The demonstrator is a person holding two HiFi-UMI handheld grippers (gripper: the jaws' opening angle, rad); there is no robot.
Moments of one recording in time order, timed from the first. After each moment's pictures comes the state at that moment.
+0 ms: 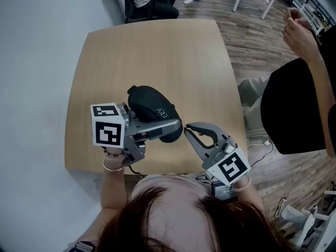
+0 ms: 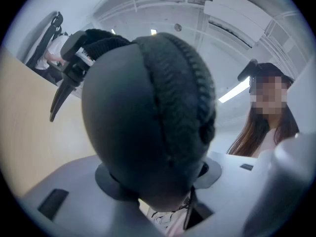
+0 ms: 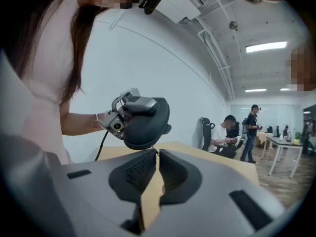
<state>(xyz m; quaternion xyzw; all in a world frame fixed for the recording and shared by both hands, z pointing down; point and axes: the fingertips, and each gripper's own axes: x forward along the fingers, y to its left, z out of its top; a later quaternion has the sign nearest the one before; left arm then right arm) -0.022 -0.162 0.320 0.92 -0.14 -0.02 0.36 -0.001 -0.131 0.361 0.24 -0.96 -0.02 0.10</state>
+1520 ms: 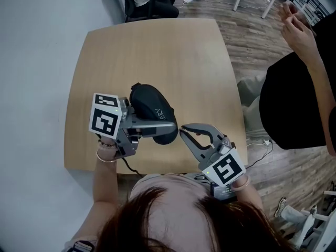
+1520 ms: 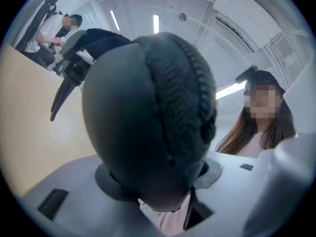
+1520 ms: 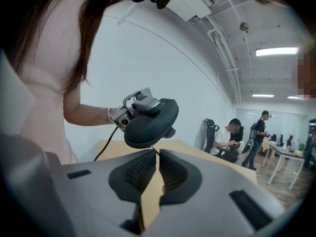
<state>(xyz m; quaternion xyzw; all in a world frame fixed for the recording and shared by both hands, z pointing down) -0.017 -0.152 0.332 0.92 -0.06 0.02 0.38 -0.008 -0.123 0.366 0.21 -0.97 -0.08 0.12</state>
